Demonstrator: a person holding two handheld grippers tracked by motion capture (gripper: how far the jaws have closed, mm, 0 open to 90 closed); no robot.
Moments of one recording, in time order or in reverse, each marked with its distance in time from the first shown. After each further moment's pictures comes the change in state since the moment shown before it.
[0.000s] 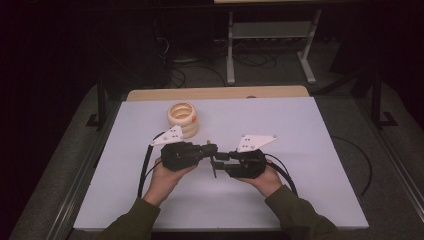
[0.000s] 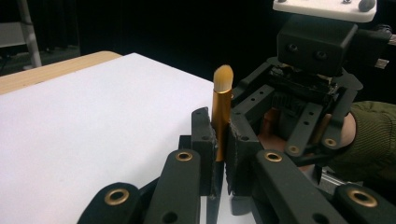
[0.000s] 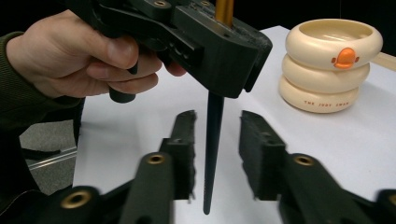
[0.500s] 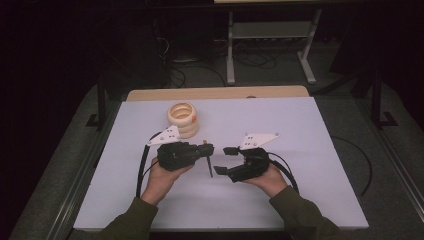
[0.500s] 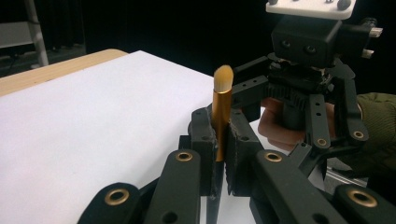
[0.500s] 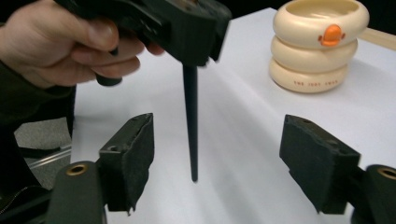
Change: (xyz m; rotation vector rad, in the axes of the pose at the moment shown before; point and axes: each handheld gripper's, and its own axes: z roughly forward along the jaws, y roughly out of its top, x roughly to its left) left arm 0.003 0.000 -0.009 0.013 0.015 0.013; right arm -0.007 -0.003 -0.006 0.059 -0.031 0.051
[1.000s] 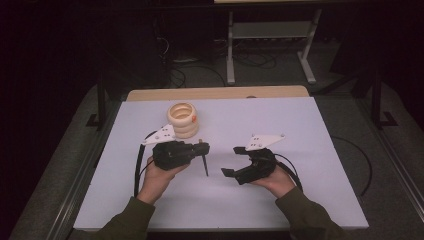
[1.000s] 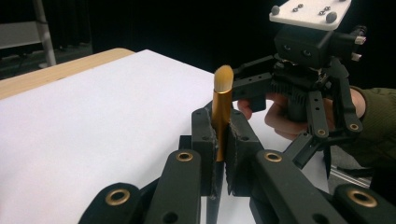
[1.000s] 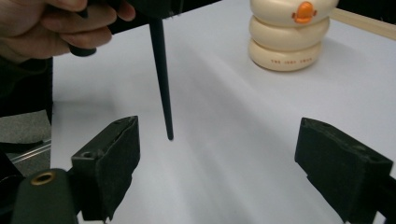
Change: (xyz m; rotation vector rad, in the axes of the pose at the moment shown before) left arm 0.003 0.002 -0.010 0.005 0.020 0.002; right arm -0.005 -0.010 -0.012 0.039 -0.067 0.018
